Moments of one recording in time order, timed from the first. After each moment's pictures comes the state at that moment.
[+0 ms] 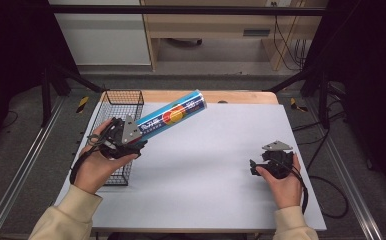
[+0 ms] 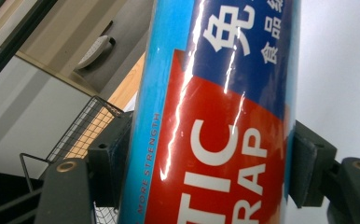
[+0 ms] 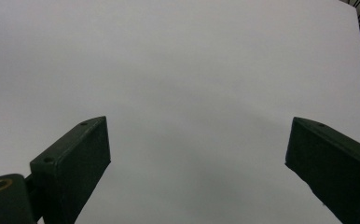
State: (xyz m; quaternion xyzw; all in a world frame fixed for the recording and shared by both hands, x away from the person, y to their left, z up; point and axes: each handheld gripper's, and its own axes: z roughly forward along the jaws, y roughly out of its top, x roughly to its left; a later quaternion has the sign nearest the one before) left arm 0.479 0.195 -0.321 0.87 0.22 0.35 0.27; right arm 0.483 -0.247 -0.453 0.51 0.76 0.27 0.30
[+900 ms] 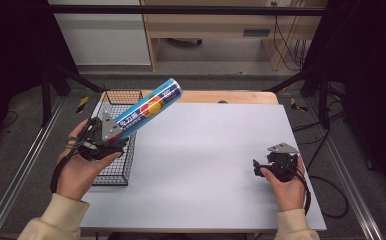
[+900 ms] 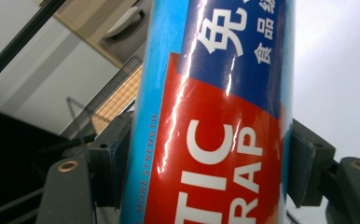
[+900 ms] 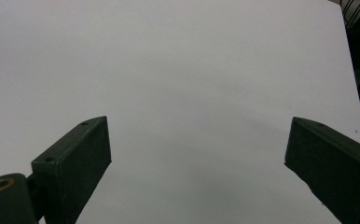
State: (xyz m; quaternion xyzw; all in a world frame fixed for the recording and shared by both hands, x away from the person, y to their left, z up) left arm 0.457 0.231 -0.302 0.84 0.31 0.38 0.24; right arm 0.475 -0.256 -0.452 0.52 0.74 0.29 0.30
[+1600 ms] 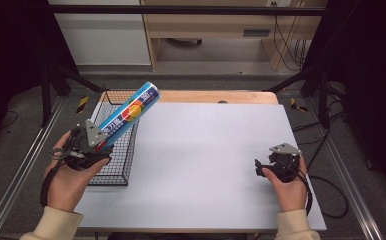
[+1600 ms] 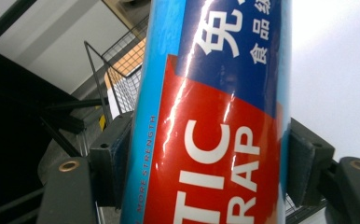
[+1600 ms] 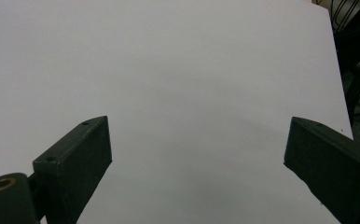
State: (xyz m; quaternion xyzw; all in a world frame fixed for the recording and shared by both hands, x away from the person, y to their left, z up) left arm 0.444 0.256 -0.319 0.82 0.38 0.37 0.21; right arm 0.472 -0.260 -0.449 0.52 0.74 0.29 0.31
